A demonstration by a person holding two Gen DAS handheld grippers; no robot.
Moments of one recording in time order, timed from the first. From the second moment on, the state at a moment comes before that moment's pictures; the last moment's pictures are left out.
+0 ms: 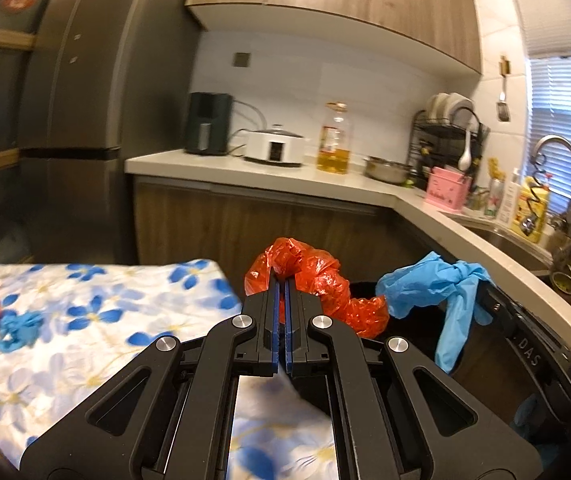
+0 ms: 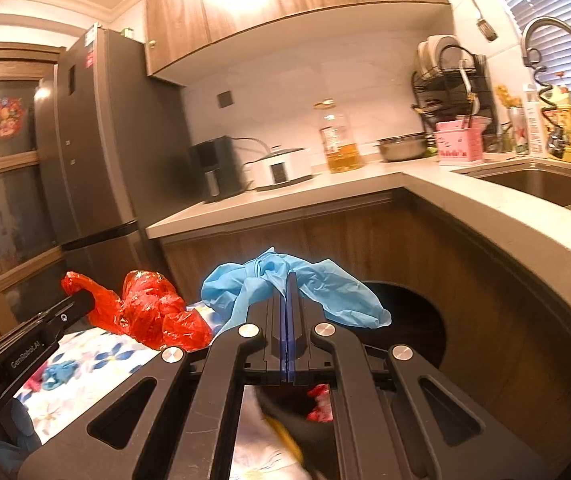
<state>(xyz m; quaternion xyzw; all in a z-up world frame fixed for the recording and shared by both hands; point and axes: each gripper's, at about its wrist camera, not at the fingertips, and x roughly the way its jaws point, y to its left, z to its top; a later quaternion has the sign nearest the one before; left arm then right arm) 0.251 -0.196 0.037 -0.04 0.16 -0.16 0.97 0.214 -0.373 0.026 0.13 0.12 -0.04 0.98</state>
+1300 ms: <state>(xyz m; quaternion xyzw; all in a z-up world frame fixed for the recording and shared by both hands) 0.309 -0.279 -0.005 -0.02 0.22 -0.25 0.94 0.253 -0.431 0.000 0.15 0.16 -0.09 0.97</state>
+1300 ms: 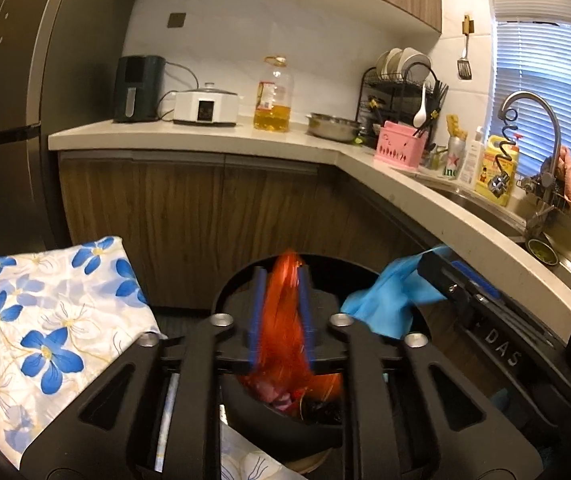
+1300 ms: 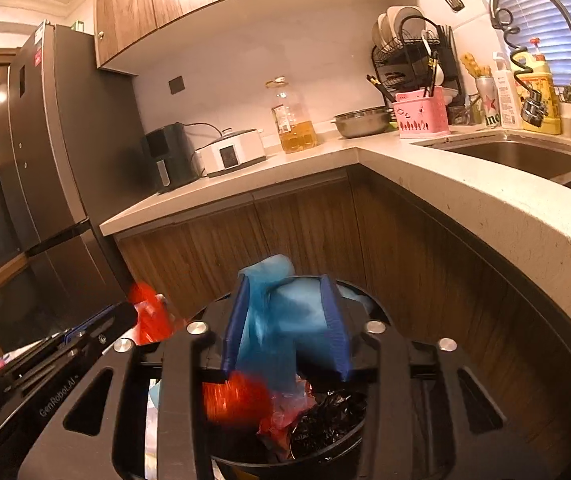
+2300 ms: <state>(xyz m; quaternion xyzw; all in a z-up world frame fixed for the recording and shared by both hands) 0.216 -0.130 0.000 -0.06 0.18 -0.06 0.98 0.192 -0.364 0.012 0.15 0.13 -0.05 0.98</state>
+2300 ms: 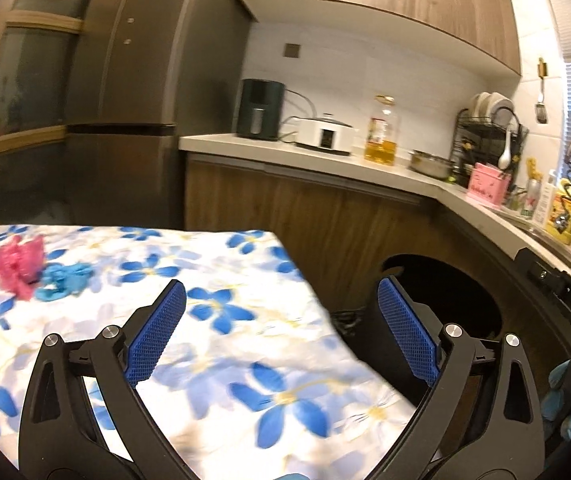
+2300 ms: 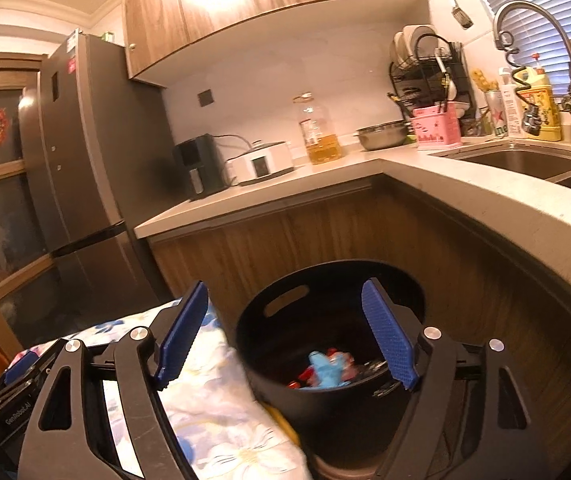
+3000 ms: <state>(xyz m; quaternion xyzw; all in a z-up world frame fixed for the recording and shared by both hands) 0.192 0.043 -0.023 -0.06 0.17 0.13 0.97 0.237 -0.187 -0.012 0.12 0.18 0.09 0.97</state>
